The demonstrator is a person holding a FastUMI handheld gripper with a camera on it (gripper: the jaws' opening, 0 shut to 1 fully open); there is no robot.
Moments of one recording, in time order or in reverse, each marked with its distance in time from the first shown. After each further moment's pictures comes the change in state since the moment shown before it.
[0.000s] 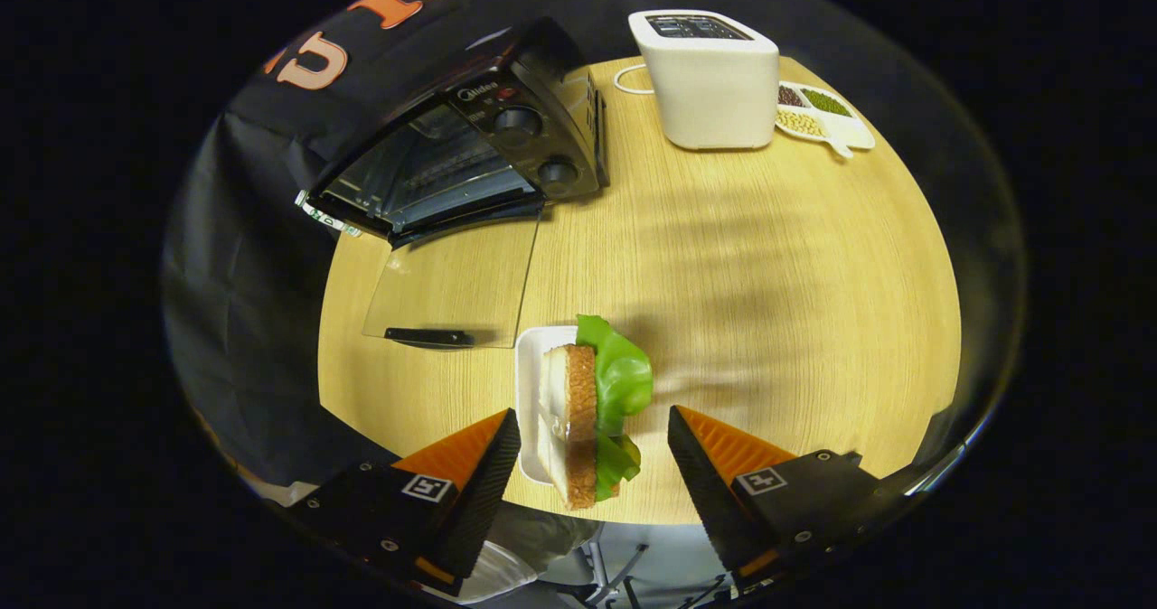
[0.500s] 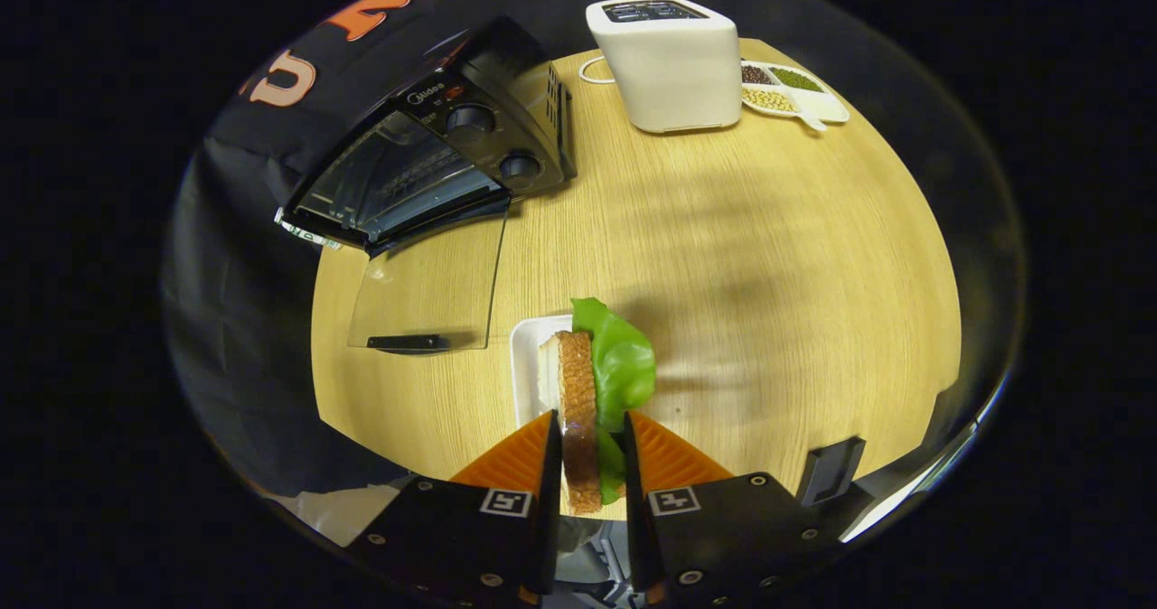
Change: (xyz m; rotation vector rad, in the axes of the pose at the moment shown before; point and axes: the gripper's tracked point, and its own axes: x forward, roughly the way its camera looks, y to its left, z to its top) arm -0.001 -0.013 -0.002 0.070 -0.002 -0.037
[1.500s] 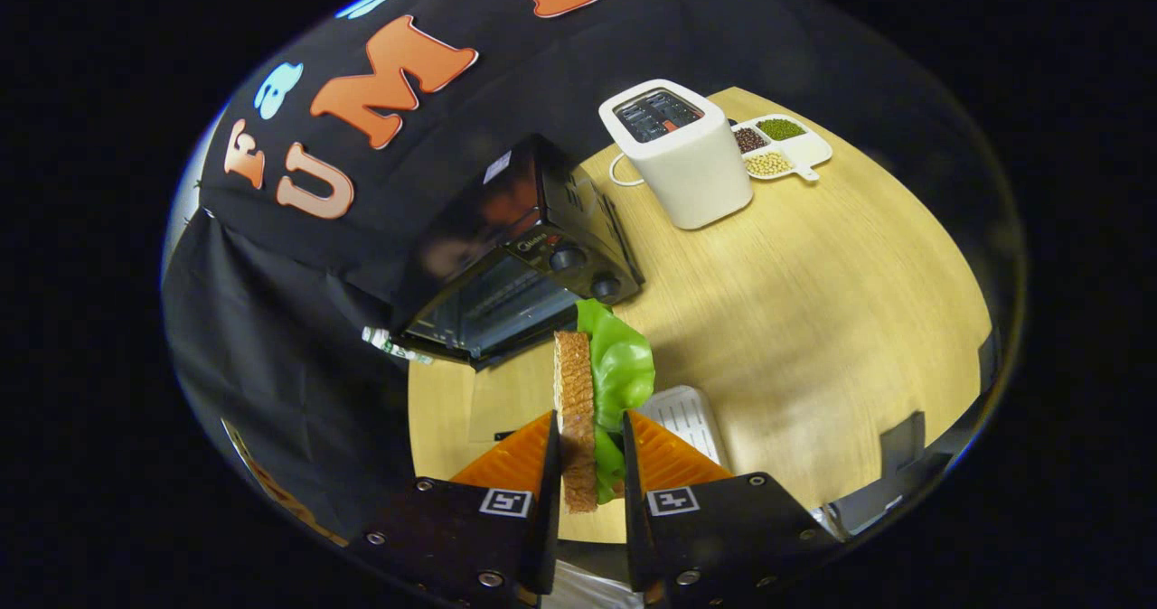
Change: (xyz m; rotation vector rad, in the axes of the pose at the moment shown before) arm -0.063 0.080 0.066 0.269 -0.345 0.256
